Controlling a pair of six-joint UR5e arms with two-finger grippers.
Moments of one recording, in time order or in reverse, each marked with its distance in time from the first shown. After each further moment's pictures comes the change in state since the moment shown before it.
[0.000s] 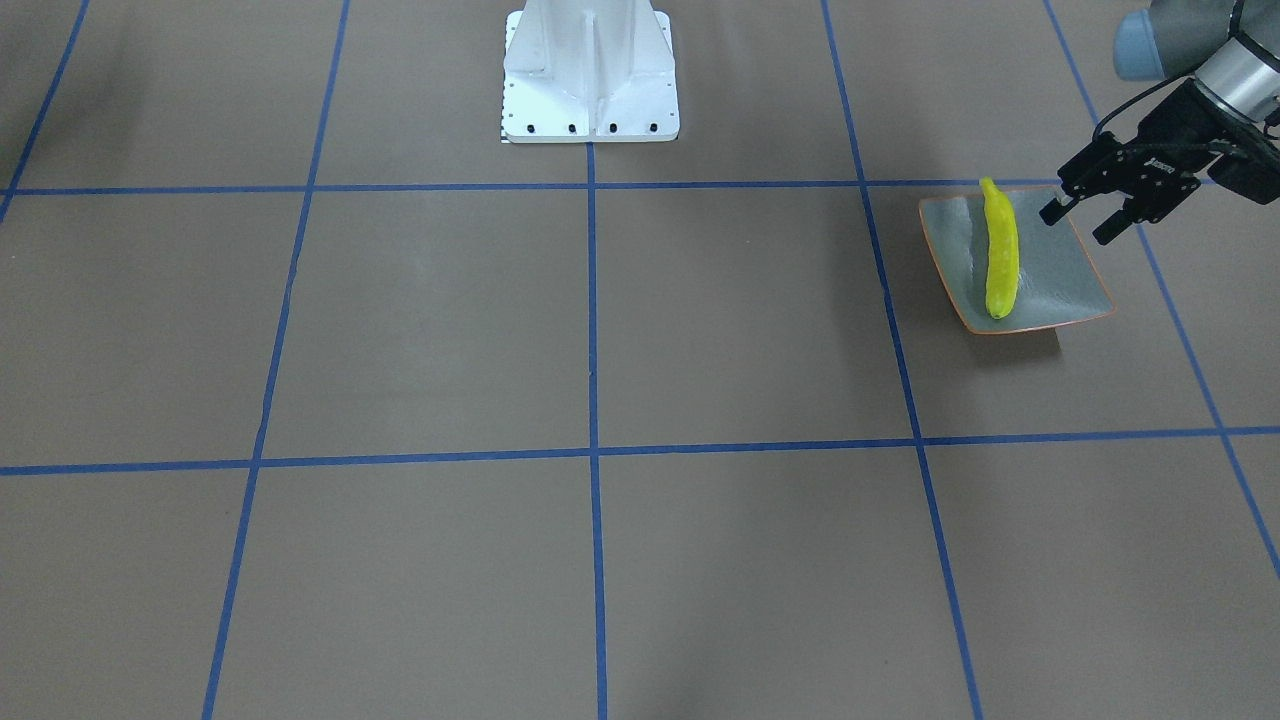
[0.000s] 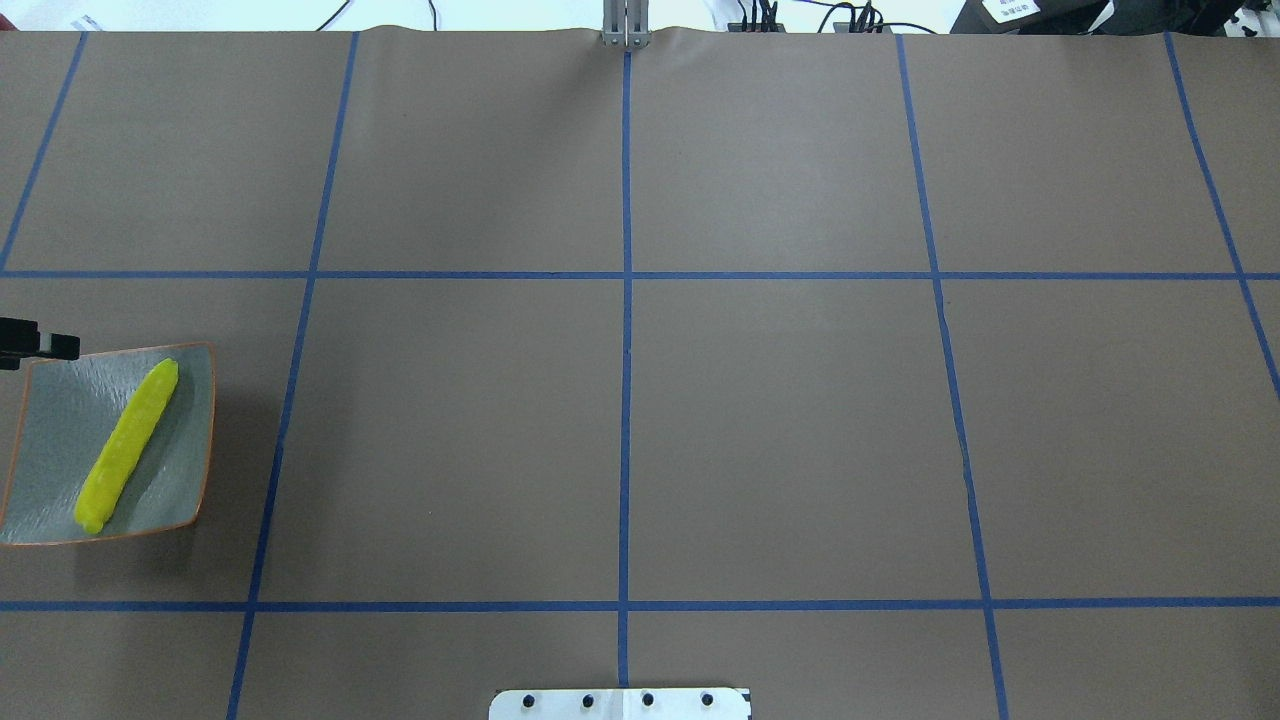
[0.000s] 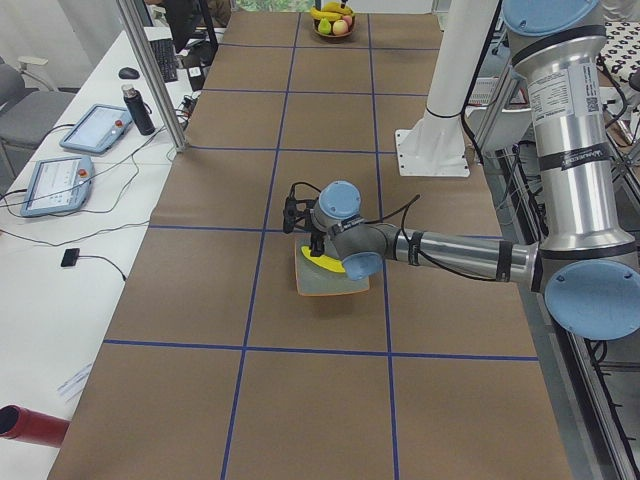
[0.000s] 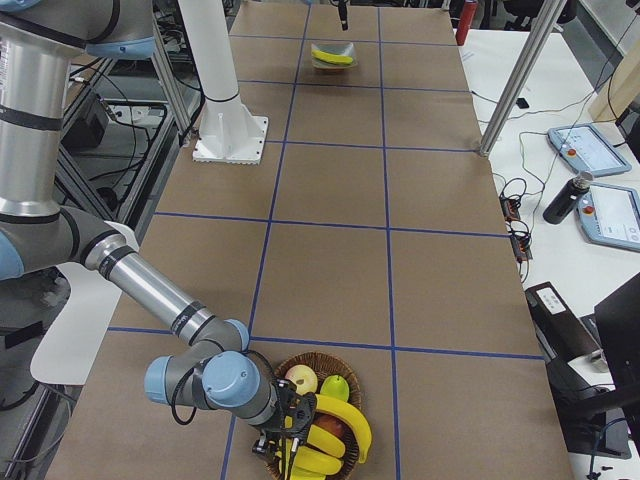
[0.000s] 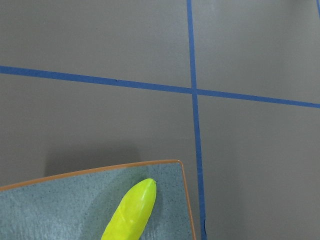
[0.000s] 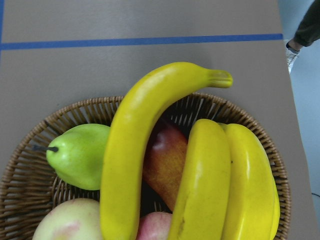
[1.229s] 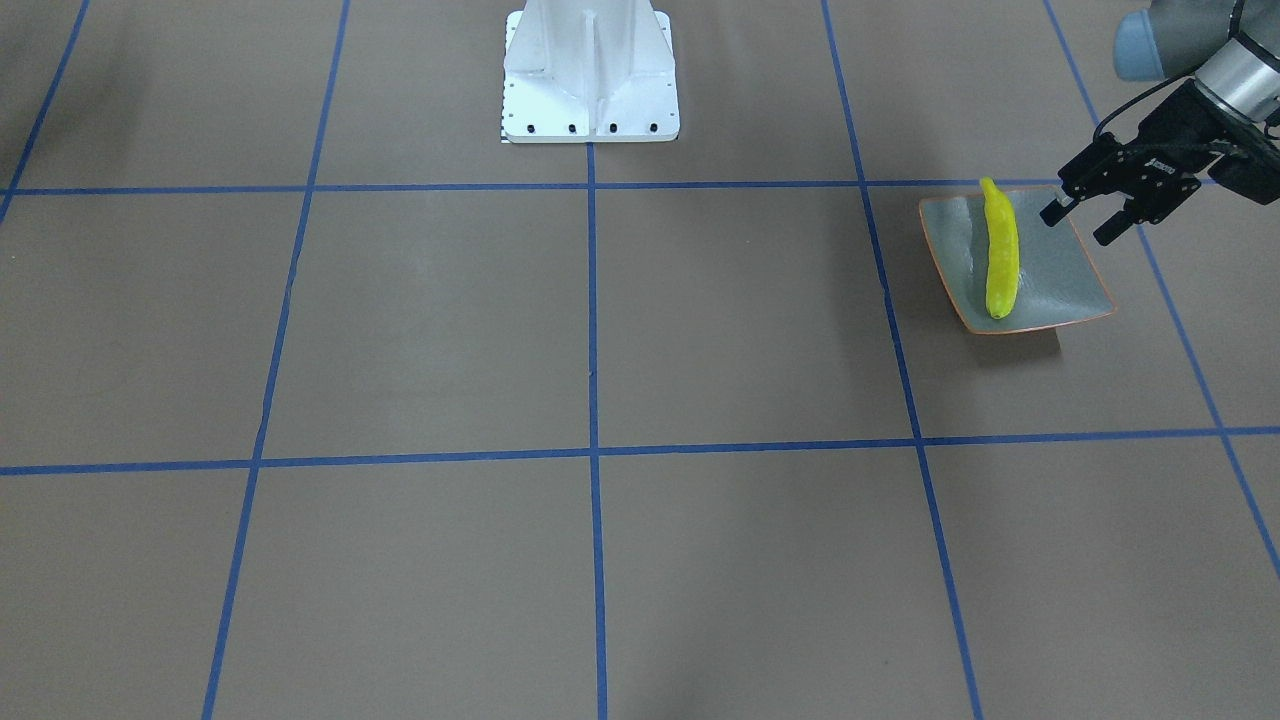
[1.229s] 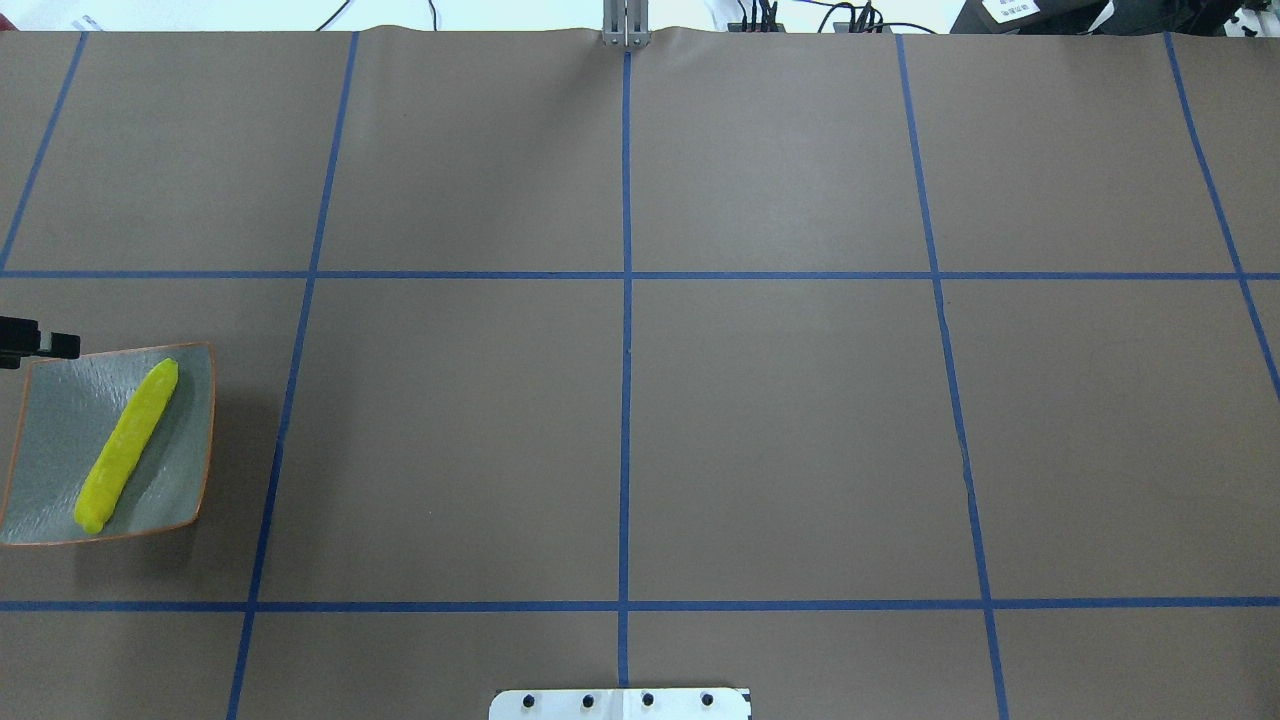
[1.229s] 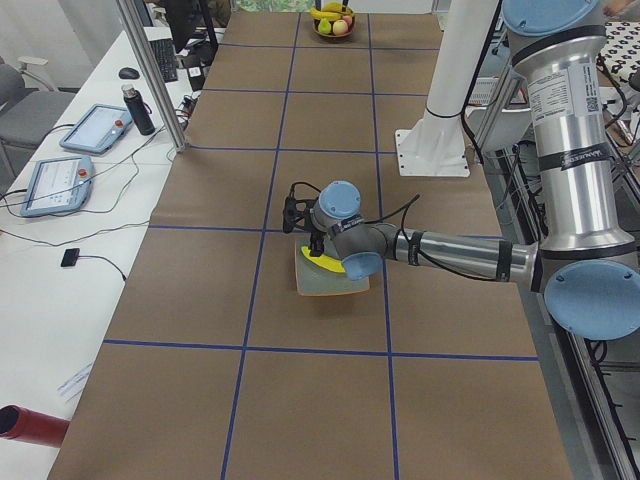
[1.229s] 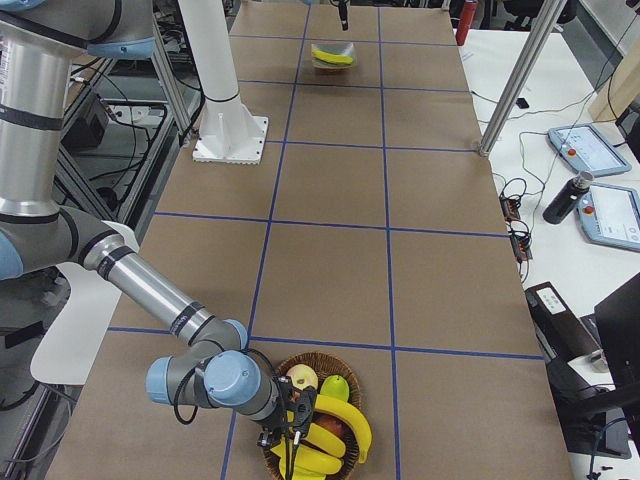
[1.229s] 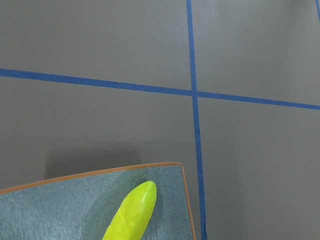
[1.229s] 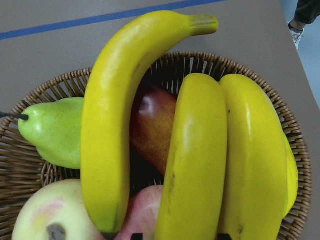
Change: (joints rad) left arm 0.000 -0.001 0.000 -0.001 0.002 0.000; right arm -0.029 -0.001 -0.004 0.022 0.033 -0.003
